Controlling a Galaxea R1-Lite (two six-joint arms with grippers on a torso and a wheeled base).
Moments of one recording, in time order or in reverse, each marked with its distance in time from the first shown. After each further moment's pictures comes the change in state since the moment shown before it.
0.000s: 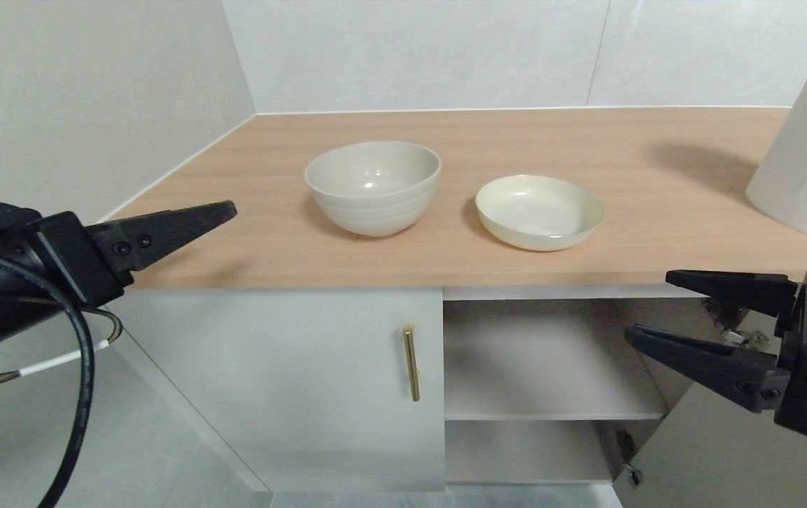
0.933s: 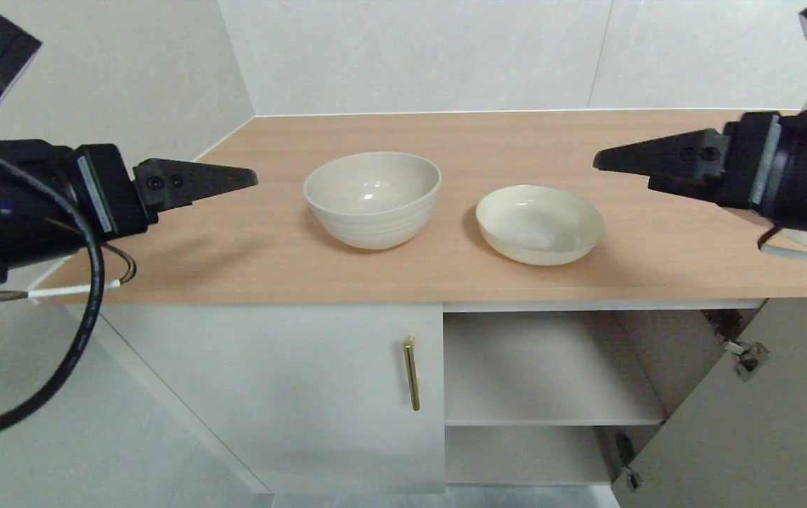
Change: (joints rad) left arm -0.025 0.126 -0.384 0.456 0.056 -0.011; right arm -0.042 0.230 -0.576 0.372 -0.131 0.351
